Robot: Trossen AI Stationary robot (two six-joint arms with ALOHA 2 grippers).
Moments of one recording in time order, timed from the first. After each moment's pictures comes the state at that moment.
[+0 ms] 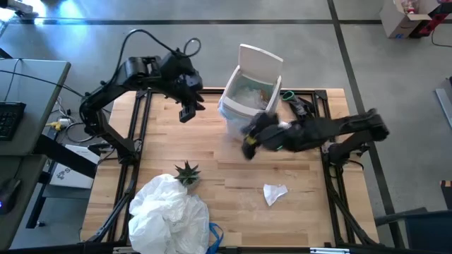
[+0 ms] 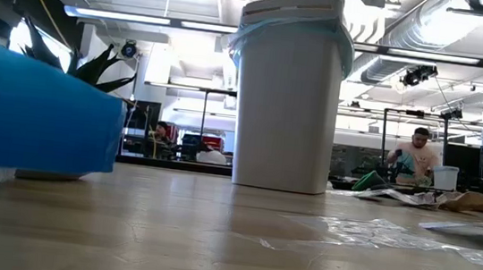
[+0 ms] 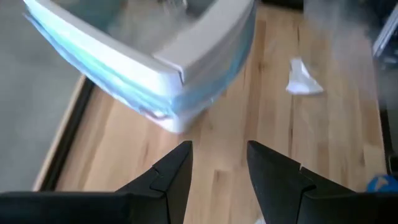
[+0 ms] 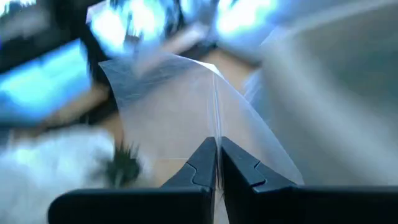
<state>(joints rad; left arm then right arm) 0.34 1.57 2.04 -1.36 0.14 0.08 0.23 1.56 1.68 -0.81 0.62 0.67</state>
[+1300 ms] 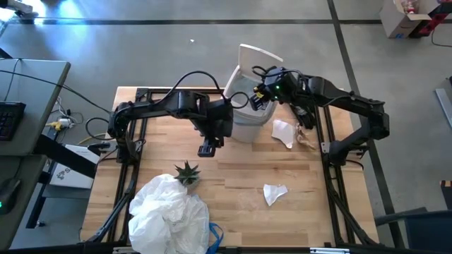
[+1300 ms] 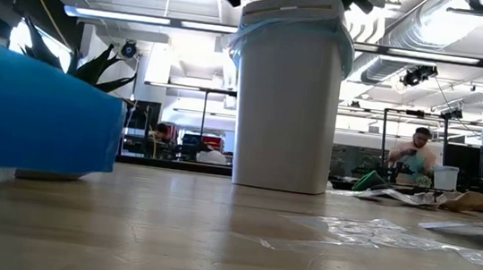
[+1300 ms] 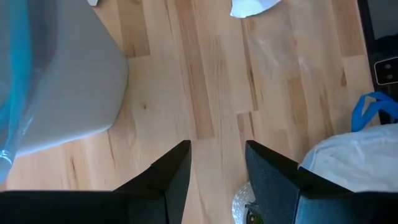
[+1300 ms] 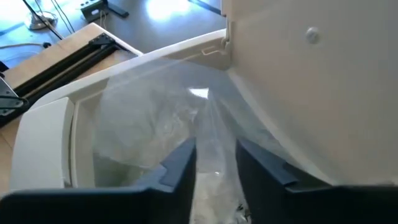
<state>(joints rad) 0.06 1.85 2.04 -1.37 0.14 0.19 -0.25 1.51 1.68 -0.89 0.45 0.41</state>
